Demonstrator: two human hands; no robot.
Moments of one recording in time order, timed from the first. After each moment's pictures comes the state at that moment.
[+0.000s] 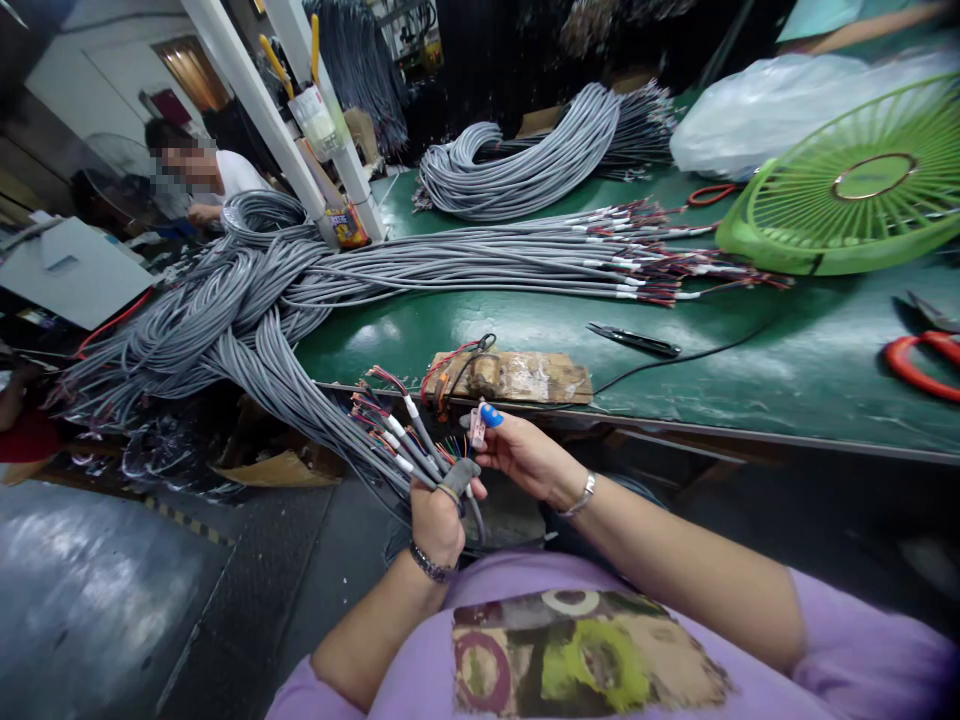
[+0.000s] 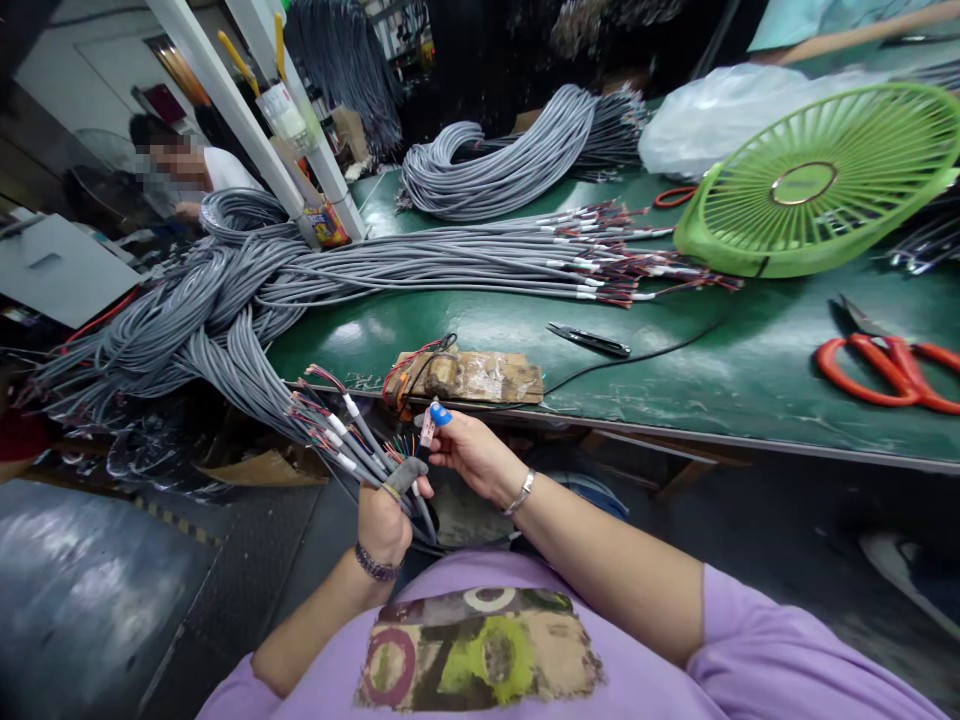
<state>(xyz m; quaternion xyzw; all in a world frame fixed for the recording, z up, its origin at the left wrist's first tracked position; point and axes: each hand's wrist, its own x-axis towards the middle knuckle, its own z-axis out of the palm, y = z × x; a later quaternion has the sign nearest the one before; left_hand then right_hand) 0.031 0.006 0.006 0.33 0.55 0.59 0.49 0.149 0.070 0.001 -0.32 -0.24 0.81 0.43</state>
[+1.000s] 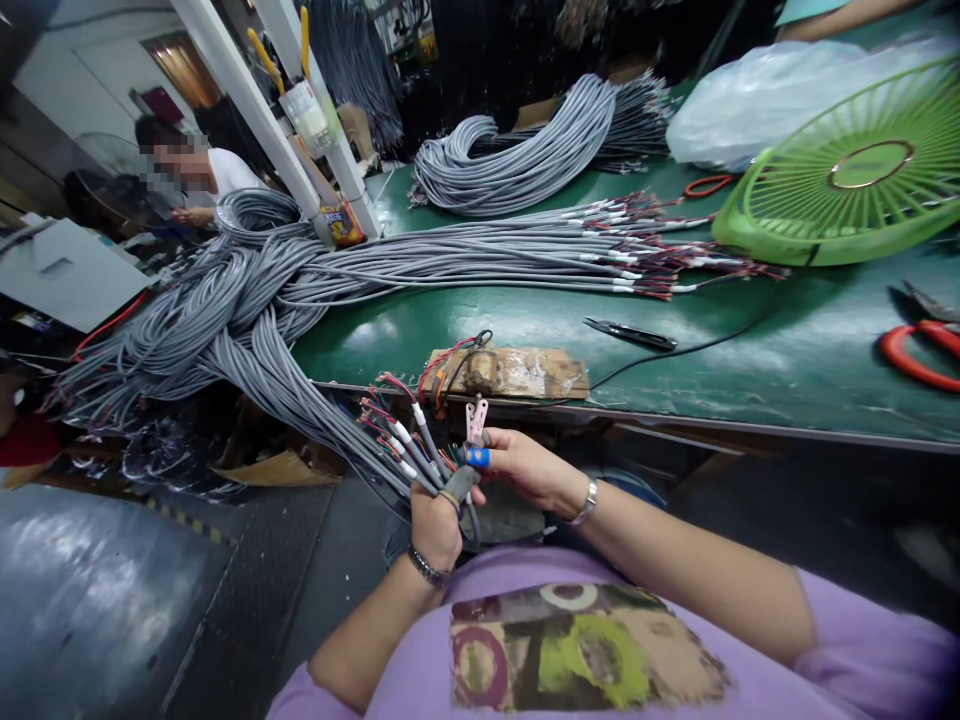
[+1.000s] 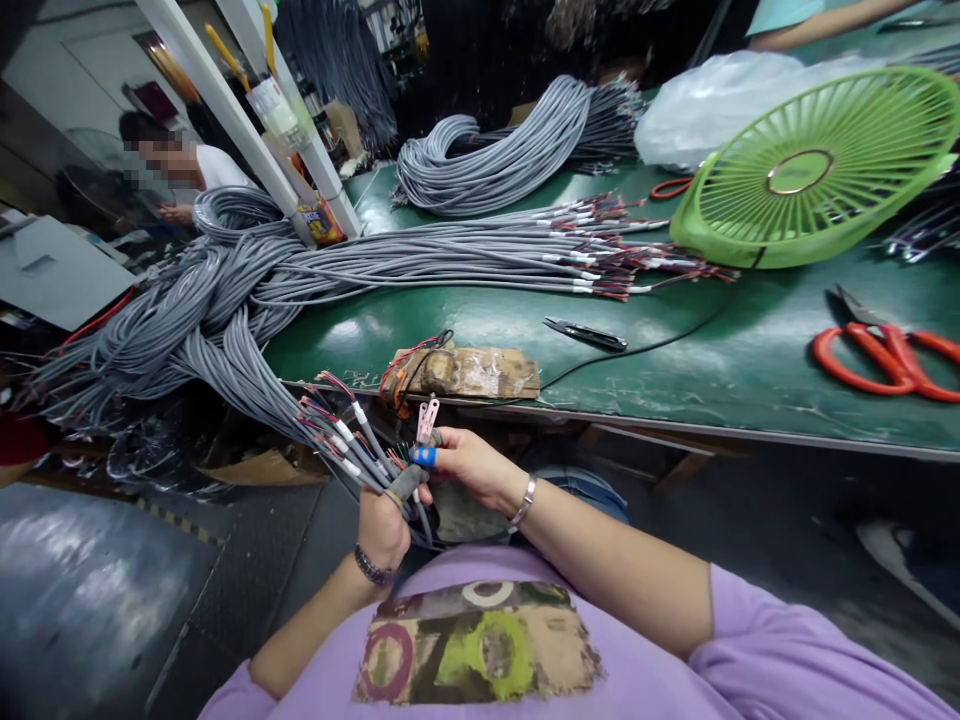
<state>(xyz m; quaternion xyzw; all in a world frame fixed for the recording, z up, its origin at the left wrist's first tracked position) 0.028 -0.002 -0.002 0.37 0.54 0.58 0.49 0.152 0.053 -0.002 -0.25 -0.38 0.83 0.34</state>
